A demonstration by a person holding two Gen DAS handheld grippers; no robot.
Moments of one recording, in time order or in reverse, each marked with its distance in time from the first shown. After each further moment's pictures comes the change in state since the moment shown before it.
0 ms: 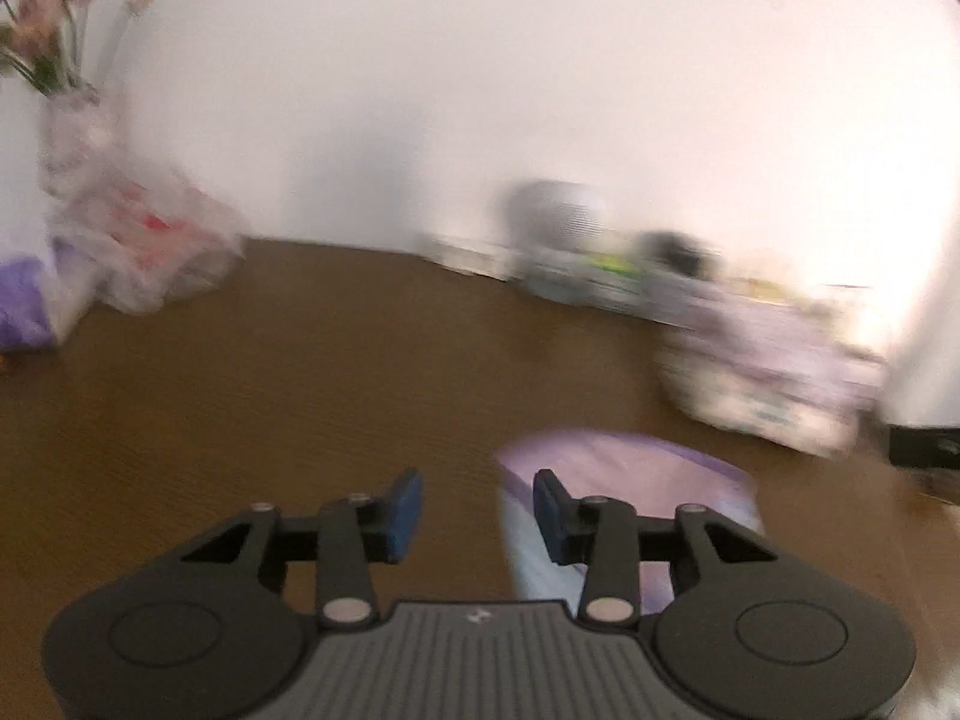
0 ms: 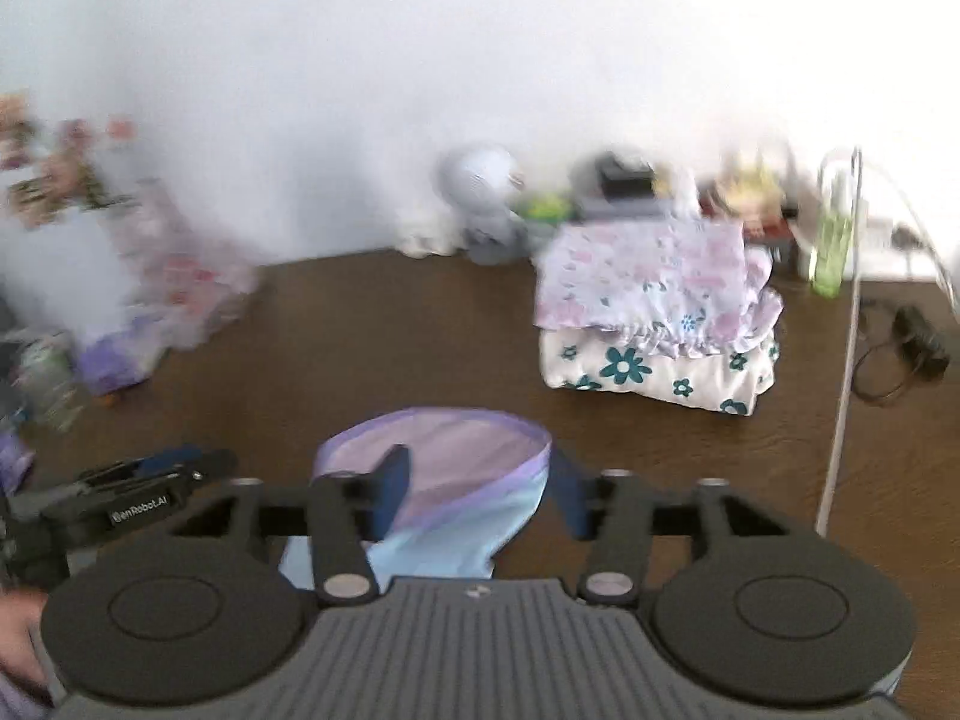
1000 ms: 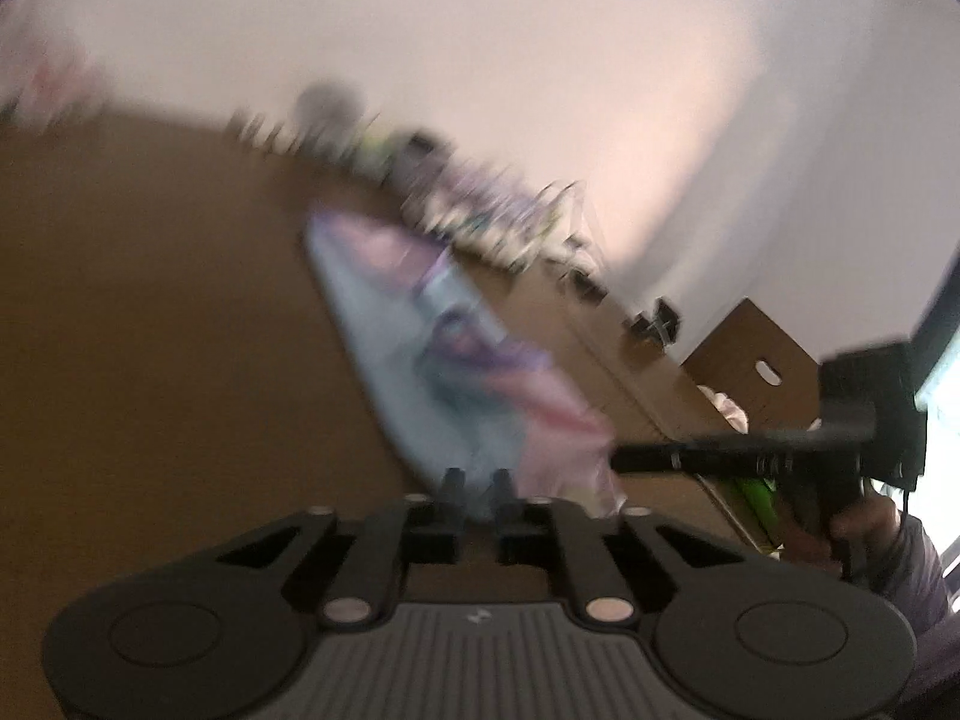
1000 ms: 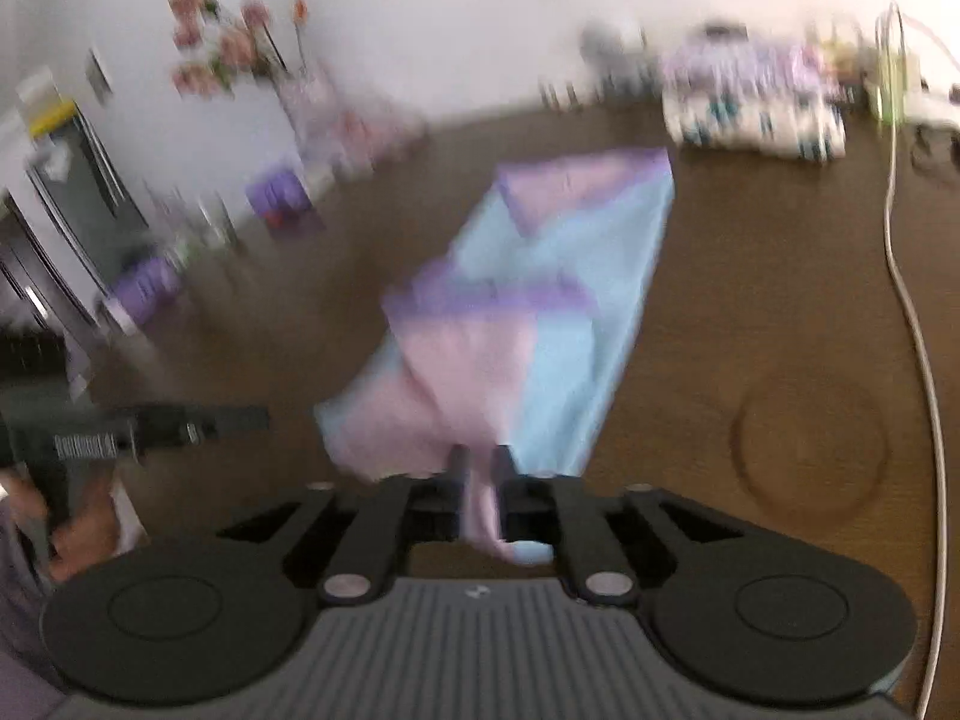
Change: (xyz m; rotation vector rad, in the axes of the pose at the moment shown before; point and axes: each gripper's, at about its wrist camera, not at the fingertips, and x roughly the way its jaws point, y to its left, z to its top) left arm -0.111 -0.015 -0.130 0.080 0.030 -0.311; right arm -0.057 0.015 -0.168 -0.072 0.067 0.253
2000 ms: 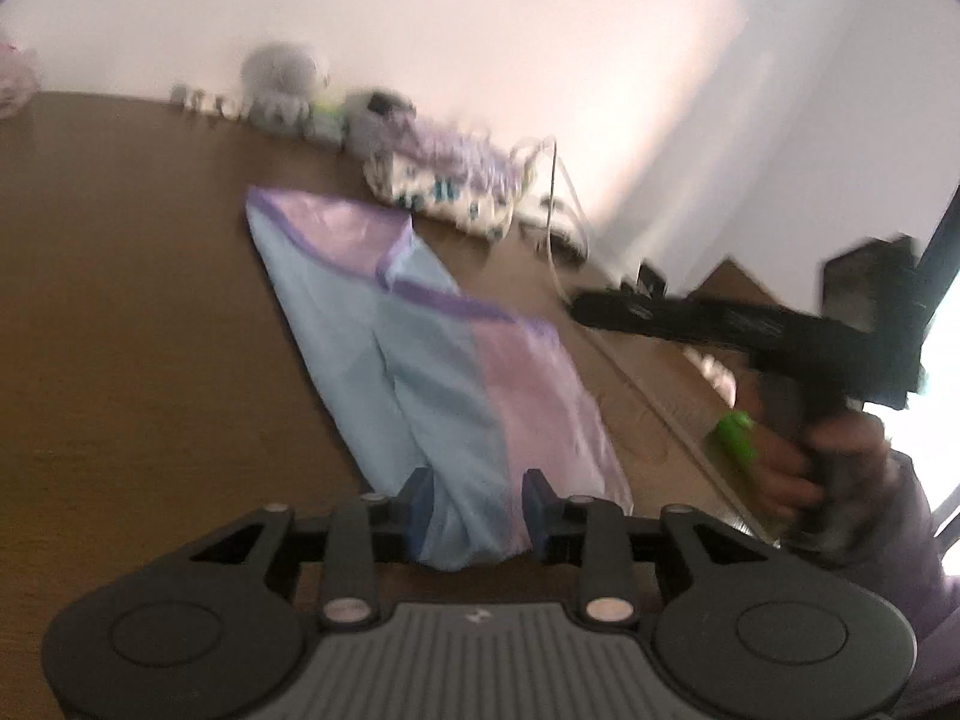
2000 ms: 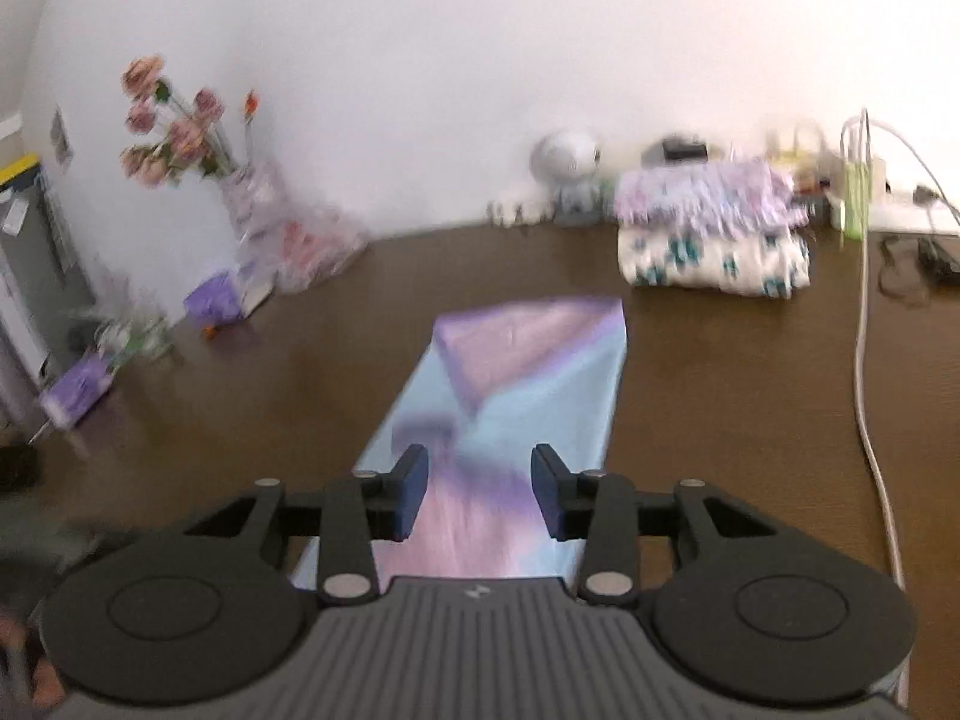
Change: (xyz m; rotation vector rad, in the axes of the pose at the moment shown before) left arm 0.048 0.015 0.008 -0.013 0.144 -0.057; right arm 0.014 -0.025 0.040 0.012 -0.114 -0.104
